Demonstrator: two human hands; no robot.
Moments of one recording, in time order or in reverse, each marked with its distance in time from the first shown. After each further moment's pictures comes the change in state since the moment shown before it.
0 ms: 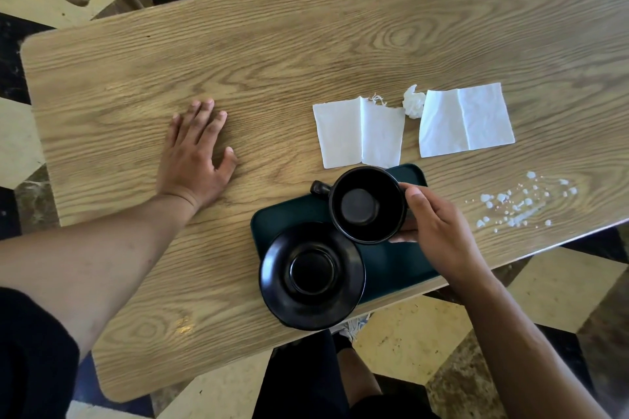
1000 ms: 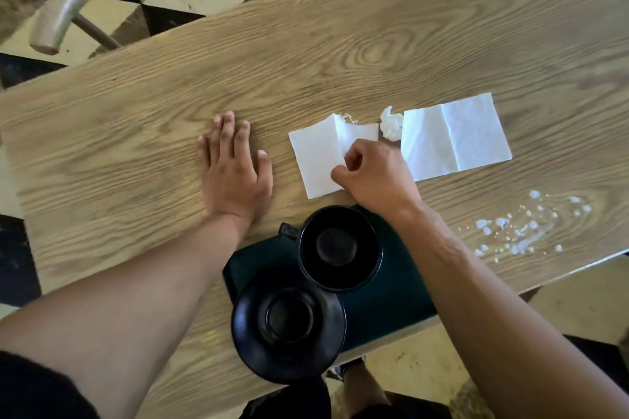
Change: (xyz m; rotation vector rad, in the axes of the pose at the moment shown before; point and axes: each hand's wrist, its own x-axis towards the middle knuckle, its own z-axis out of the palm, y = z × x) left_hand 0.052 0.113 0.038 -0.005 0.051 -0.234; right_hand 0.118 -0.055 0.029 -0.578 0.016 -0.205
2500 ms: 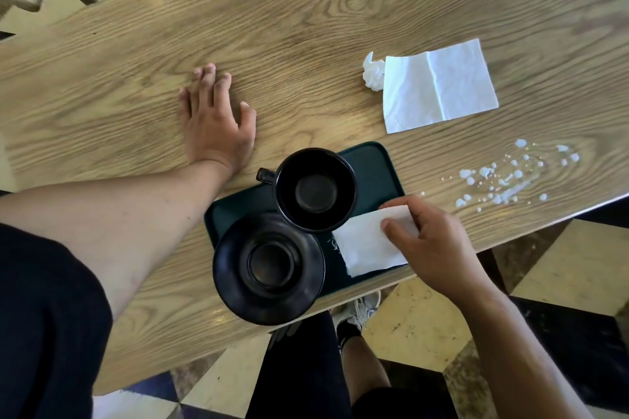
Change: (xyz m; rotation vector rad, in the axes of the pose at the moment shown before) left_hand 0.001 -0.002 0.005 0.003 0.019 -0.019; right_hand -0.154 0.094 -0.029 0.233 -0.074 0.067
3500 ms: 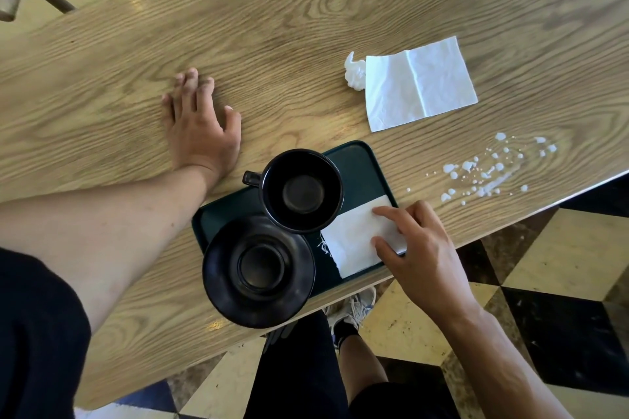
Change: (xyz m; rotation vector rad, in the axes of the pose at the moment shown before) left_hand 0.000 0.005 -0.005 -0.003 -0.007 0.003; right_hand -0.022 0.029 0.017 -0.304 0.171 -0.181
